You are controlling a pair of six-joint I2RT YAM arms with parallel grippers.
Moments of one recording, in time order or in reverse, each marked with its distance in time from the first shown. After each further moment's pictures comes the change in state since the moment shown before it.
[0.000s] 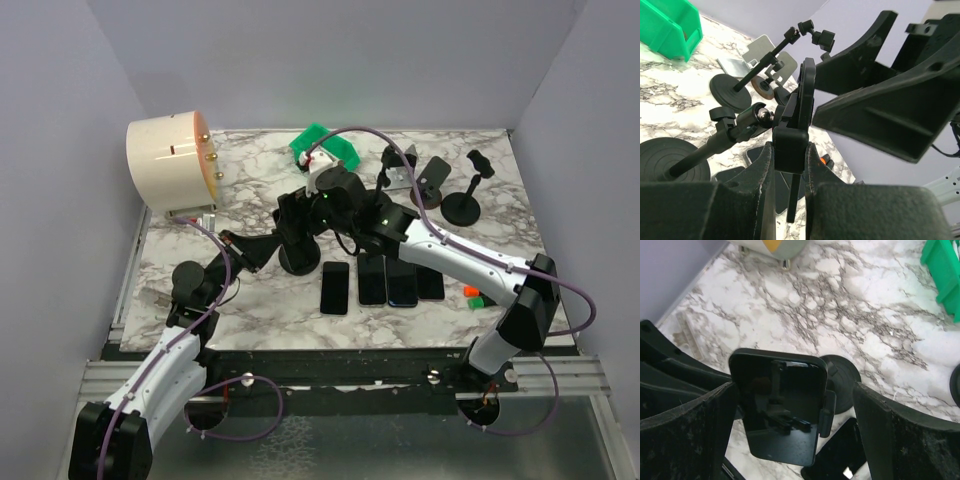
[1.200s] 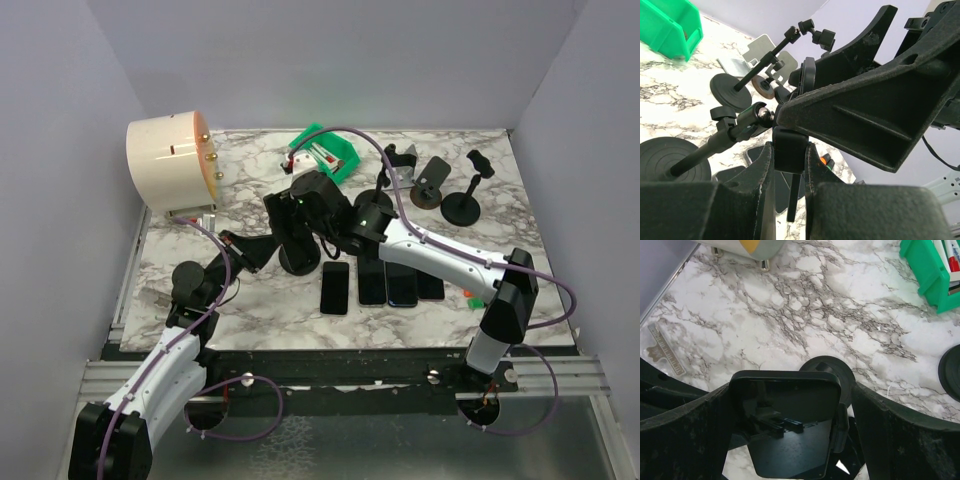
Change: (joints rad) left arm 0.000 -0.006 0.000 -0.009 0.000 0.004; right arm 0.064 0.119 0.129 -0.093 0.189 0.029
